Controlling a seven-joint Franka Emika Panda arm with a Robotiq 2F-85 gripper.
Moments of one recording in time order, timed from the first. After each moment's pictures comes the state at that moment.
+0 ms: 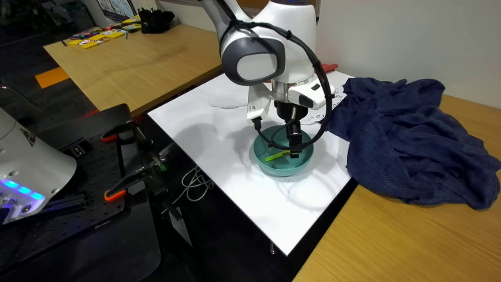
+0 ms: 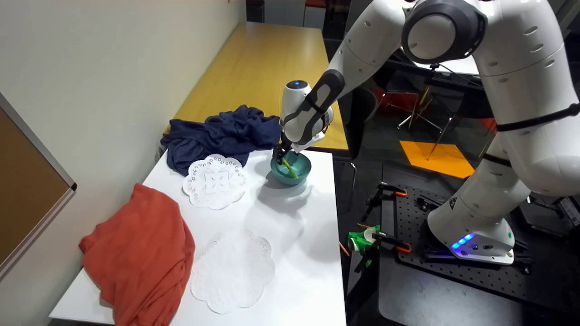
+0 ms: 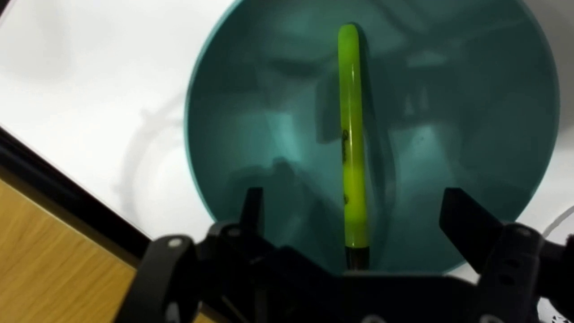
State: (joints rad) arm -0.15 0.76 -0.16 -1.98 0.15 2.79 0.15
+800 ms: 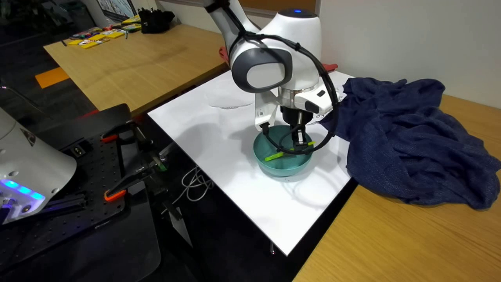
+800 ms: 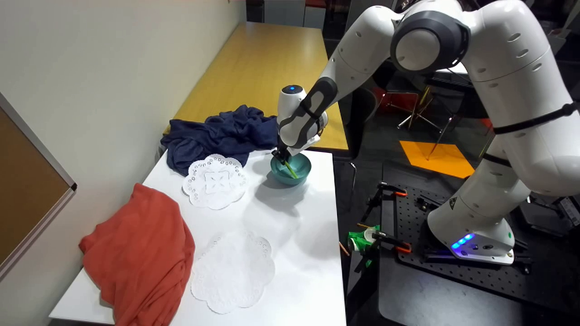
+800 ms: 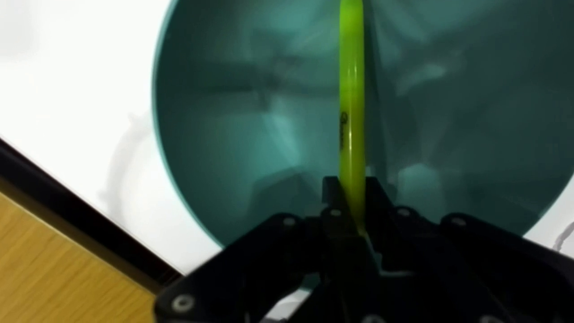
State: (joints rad) arm -0.15 0.84 -0.16 -1.90 0.15 2.79 0.15
